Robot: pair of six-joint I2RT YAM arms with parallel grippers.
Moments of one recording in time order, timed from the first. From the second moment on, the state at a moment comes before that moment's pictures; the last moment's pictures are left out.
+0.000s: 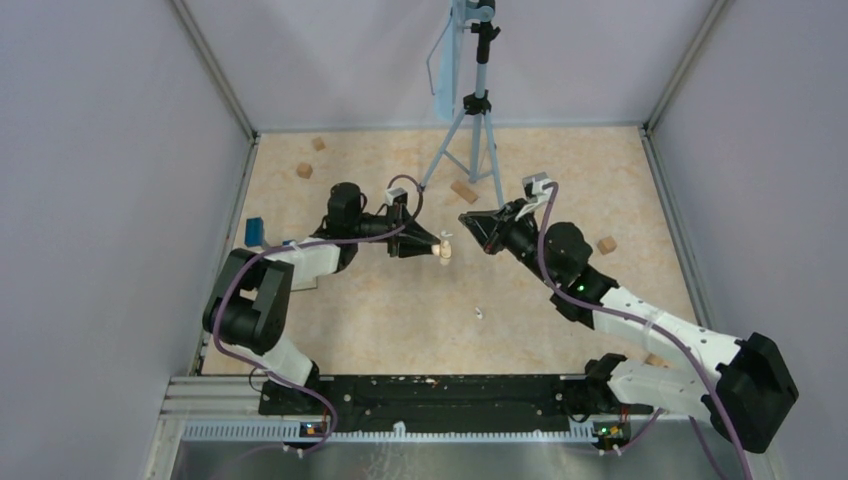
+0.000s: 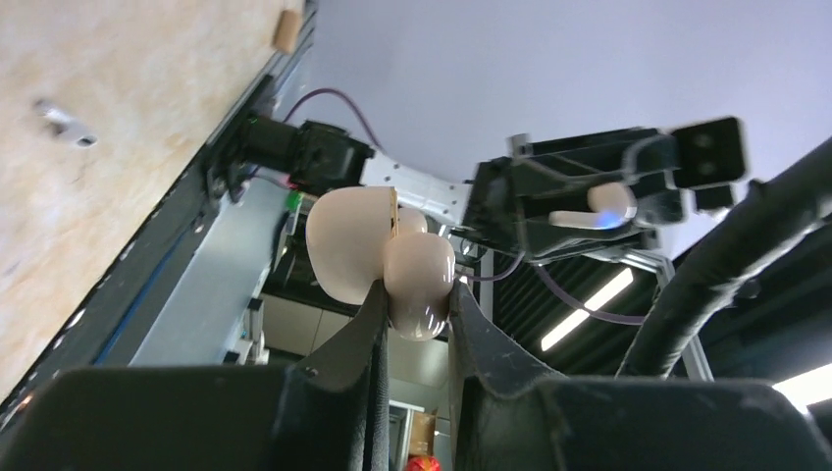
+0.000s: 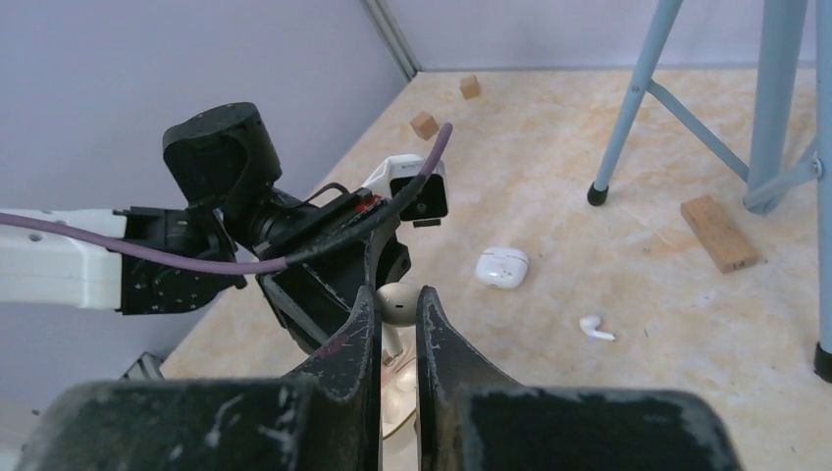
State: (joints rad) left arm -0.33 1.62 0.78 0.49 1.24 -1.55; right arm 0.76 1.04 0.65 0.44 0.05 0.45
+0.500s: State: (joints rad) left arm -0.35 1.62 0.78 0.92 1.19 -1.96; right arm 0.78 1.05 0.60 0.59 0.05 0.57
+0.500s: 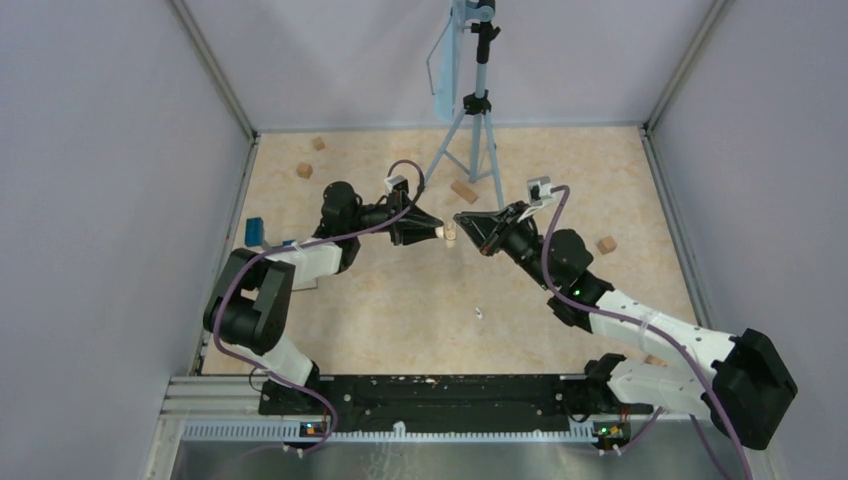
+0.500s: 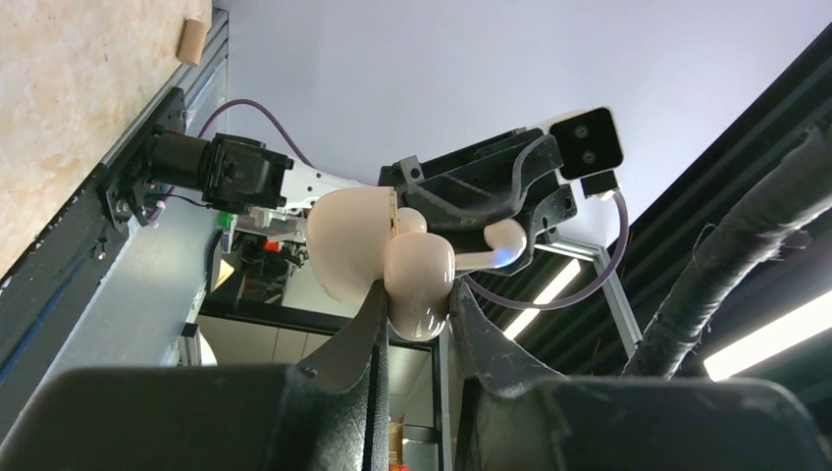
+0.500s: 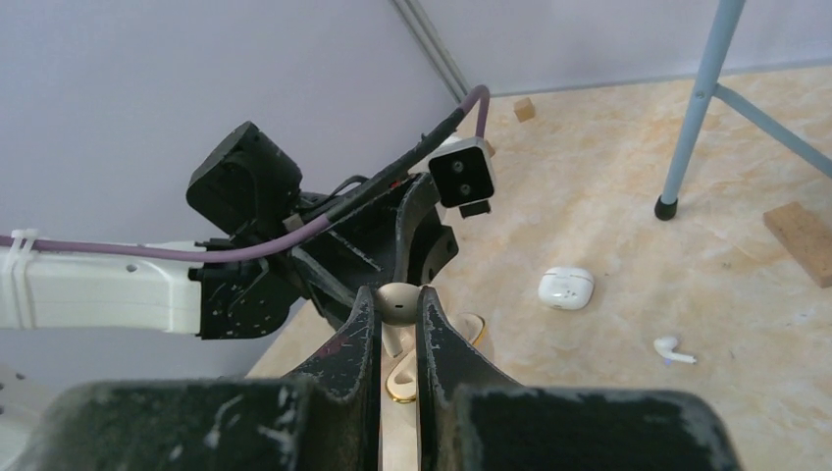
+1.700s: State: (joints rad) left arm -0.35 1.62 0.75 0.99 1.16 -2.01; right arm 0.86 1.07 0.57 0.63 0.13 0.58
